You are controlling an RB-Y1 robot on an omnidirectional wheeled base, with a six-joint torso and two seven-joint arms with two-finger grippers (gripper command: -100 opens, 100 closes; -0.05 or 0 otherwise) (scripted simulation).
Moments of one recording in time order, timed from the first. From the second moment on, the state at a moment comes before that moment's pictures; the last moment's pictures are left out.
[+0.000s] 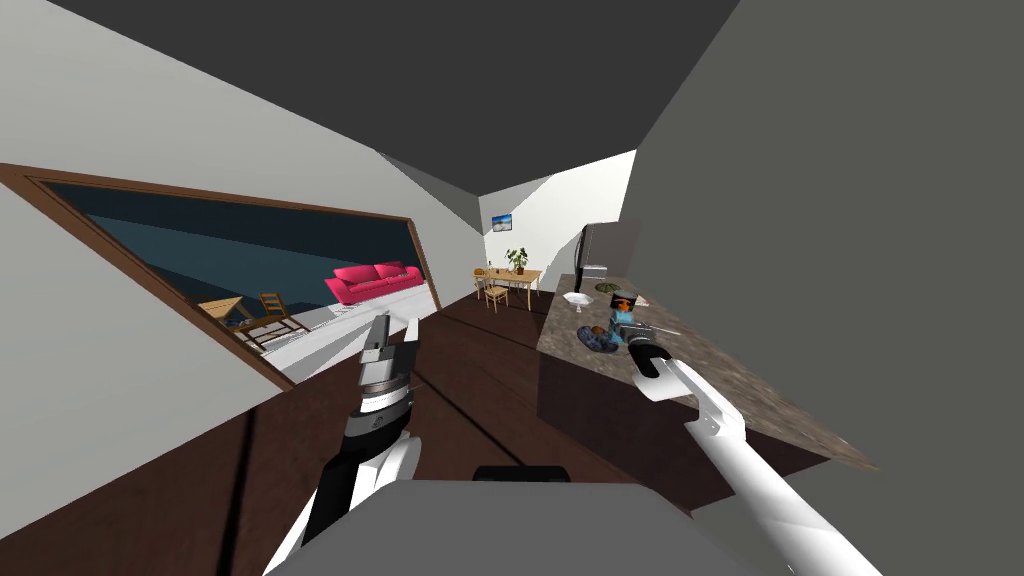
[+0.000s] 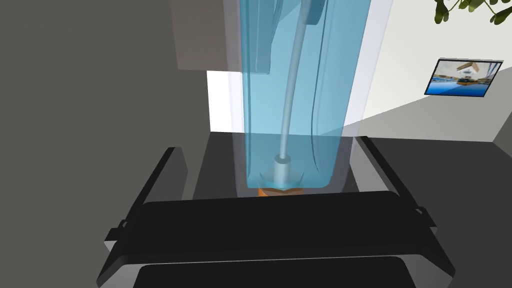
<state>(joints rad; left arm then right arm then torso) 0.52 0.05 0.00 -2.30 0.08 -0.65 -0.13 -0.01 -0.53 -0.17 -1.68 0.57 0.41 0.63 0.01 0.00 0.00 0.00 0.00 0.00</state>
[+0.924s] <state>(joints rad) 0.52 0.05 0.00 -2.30 0.08 -0.65 -0.13 -0.05 -0.65 -0.15 -1.73 0.43 0.57 0.66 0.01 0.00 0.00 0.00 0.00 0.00</state>
